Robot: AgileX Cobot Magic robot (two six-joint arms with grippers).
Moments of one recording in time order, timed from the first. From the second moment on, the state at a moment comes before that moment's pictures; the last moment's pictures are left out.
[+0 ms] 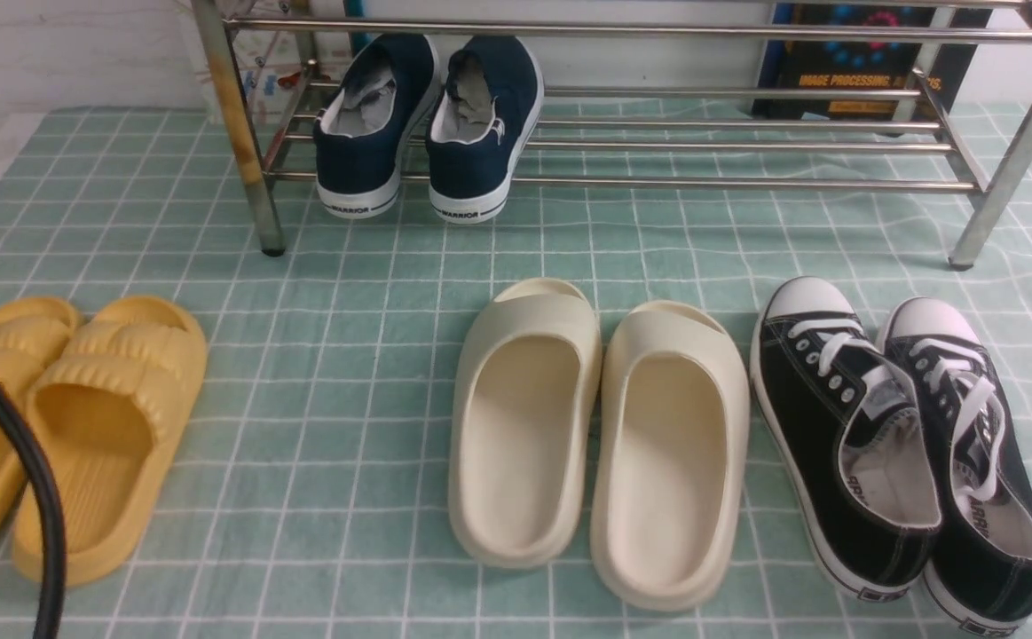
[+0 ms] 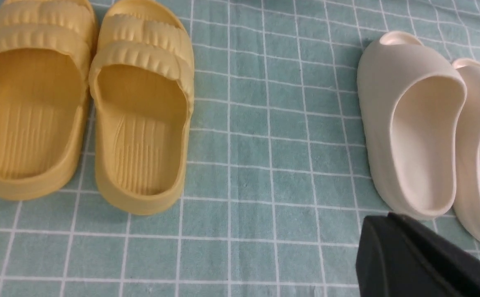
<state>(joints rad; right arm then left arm) -0.06 -0.01 0.02 -0.06 0.38 0.12 -0.41 0.52 -0.80 0.20 1.02 -0.52</state>
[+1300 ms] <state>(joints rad) -0.06 -0.01 0.02 -0.06 0.38 0.12 0.03 -0.01 -0.10 0.02 0.31 -0.12</state>
